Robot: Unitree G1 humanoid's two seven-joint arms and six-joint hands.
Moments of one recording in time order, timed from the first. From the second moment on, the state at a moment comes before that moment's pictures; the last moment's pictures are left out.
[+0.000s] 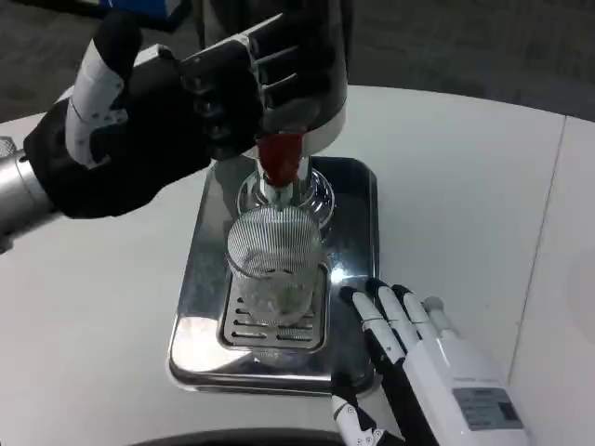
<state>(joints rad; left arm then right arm) -0.83 0.59 0.20 0.41 -0.57 0.08 -1.26 0.25 -0.14 0.42 -0.47 -1.15 0.11 -0.09</state>
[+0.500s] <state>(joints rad) -0.80 0.58 0.16 0.38 -0.54 0.04 -1.24 0.25 -0.14 0.42 -0.47 -1.14 0.11 -0.09</state>
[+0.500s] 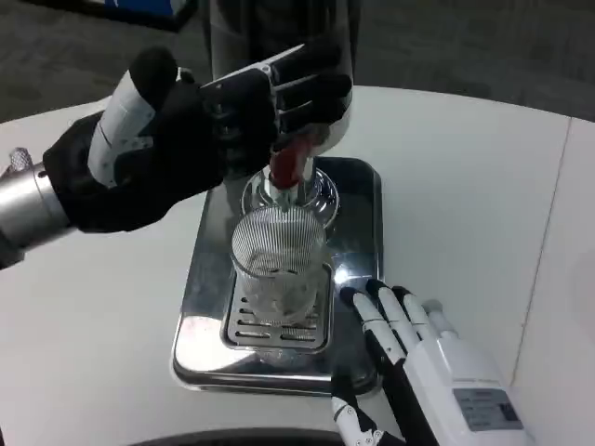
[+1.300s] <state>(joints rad) -0.70 0.66 0.13 0.18 -0.35 -0.25 -1.15 0.26 -0.14 0.42 -0.47 -1.14 0.11 -0.09</state>
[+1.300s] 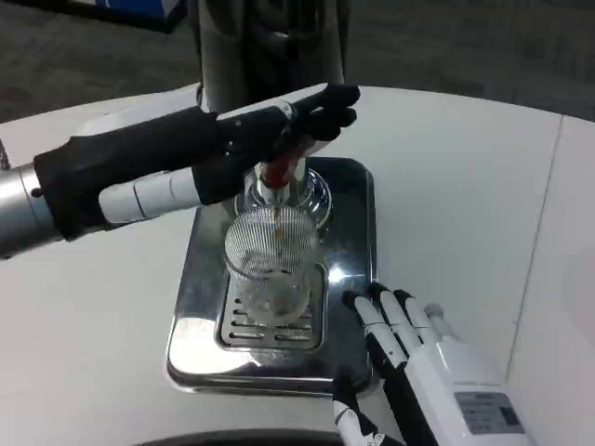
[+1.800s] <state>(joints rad) -0.64 0.68 0.13 0.15 -0.30 -0.39 -1.08 0.26 -0.11 0.41 -0.47 -1.09 0.13 -0.09</state>
